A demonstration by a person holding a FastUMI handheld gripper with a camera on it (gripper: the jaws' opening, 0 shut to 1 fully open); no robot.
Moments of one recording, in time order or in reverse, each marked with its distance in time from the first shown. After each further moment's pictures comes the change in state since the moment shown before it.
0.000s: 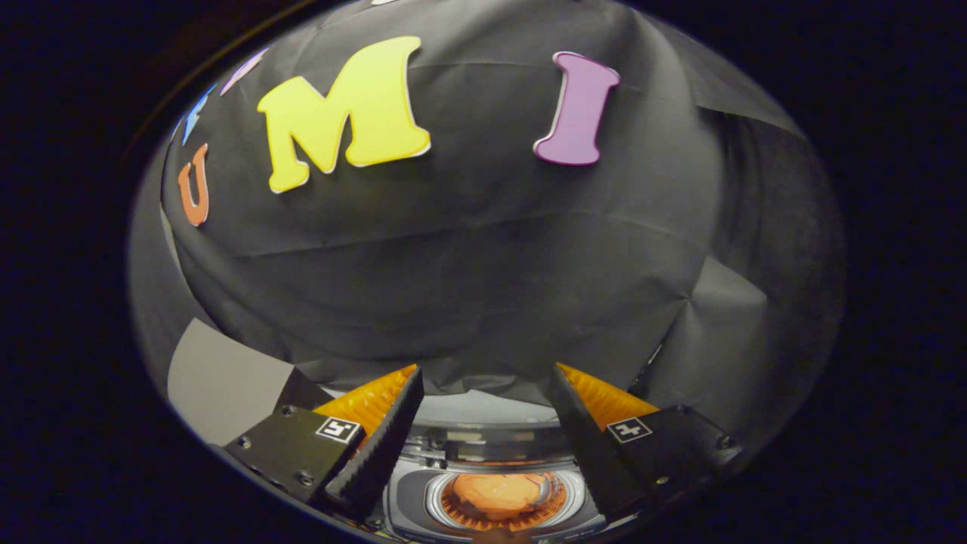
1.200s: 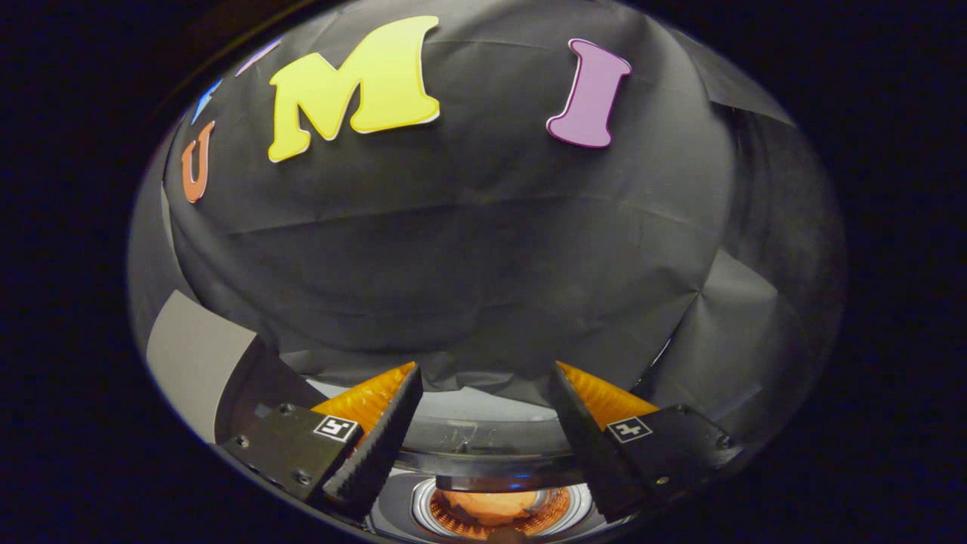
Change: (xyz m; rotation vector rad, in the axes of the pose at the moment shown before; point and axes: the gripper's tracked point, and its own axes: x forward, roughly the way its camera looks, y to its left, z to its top) arm 0.020 -0.004 -0.032 -0.014 -0.038 -0.023
